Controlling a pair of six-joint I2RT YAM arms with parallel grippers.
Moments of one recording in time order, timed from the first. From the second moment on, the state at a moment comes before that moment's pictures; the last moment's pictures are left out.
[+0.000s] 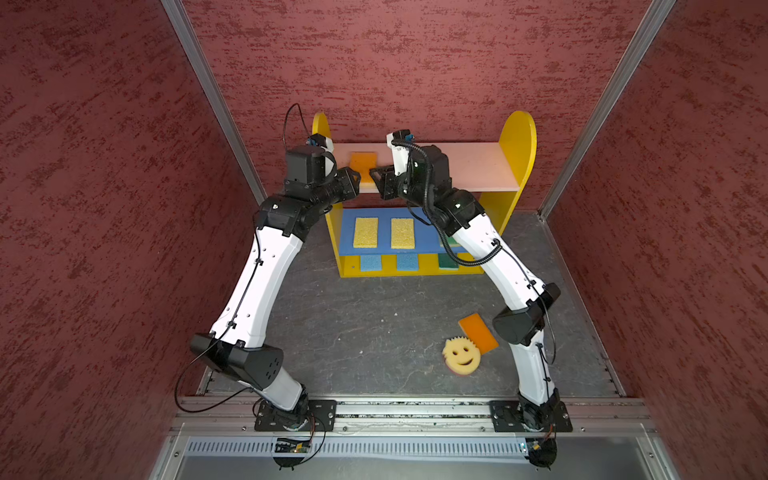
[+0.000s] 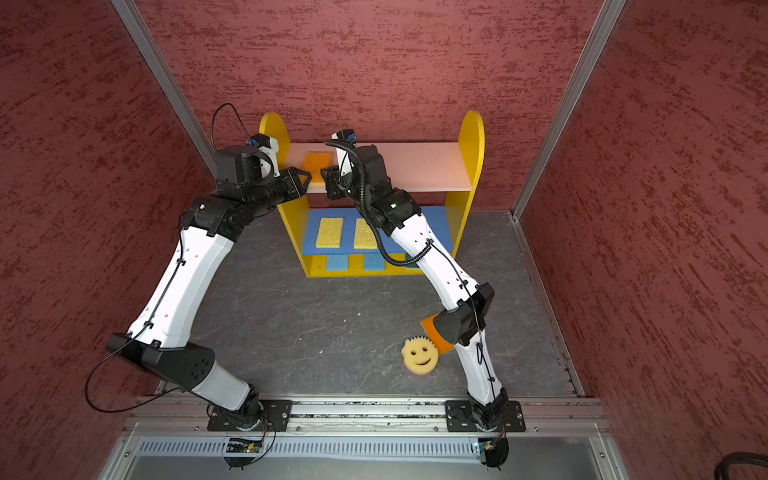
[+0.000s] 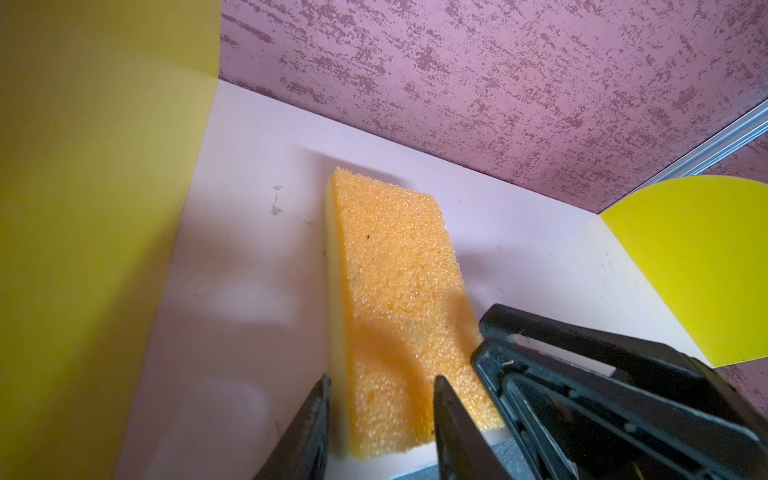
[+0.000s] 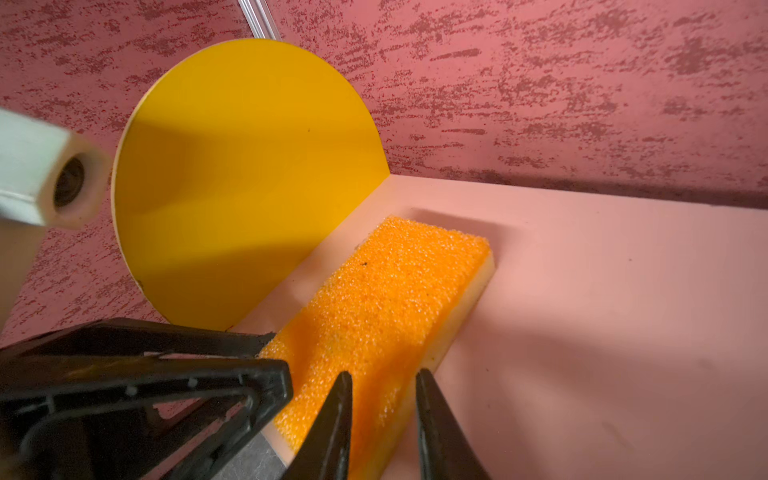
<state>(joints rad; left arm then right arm) -0.29 1.59 1.98 -0.75 0.08 -0.49 0.68 2.13 2.55 -0.56 -0.06 0.30</state>
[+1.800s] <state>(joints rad) -0.29 0.59 0.93 -0.99 0.05 -0.67 0.97 1.23 1.02 -0.58 0.29 0.63</state>
